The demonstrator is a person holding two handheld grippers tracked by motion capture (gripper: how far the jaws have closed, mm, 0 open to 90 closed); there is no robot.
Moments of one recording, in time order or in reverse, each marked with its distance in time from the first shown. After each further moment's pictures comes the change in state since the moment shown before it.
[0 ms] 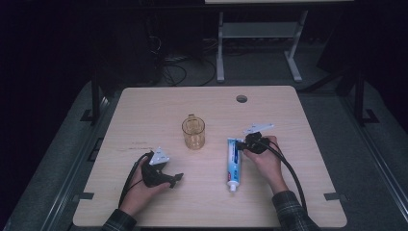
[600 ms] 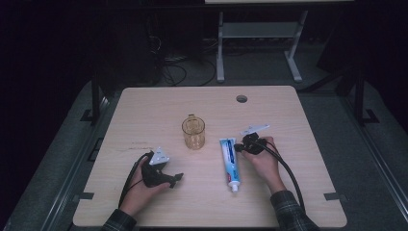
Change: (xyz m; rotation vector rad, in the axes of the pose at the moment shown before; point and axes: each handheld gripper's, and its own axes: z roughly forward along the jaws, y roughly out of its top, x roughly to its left) left arm 0.000 0.000 0.000 0.004 0.000 0.004; right arm 0.002 -0.002 0.012 0.044 0.016 -0.008
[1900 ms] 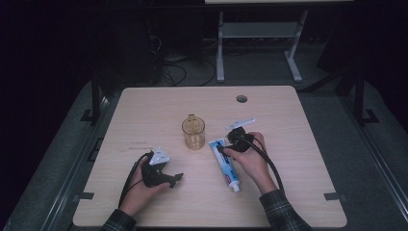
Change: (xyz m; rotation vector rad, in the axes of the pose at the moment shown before) left arm 0.000 0.000 0.000 -0.004 0.001 -0.002; right arm 0.042 0.041 -0.004 0.014 -0.013 0.038
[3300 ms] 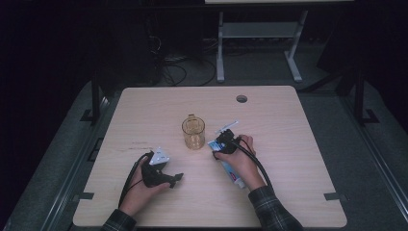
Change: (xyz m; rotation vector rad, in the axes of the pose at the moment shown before) left arm 0.000 0.000 0.000 0.000 0.000 0.000; right arm 0.009 0.000 0.044 0.165 -0.085 -0.012
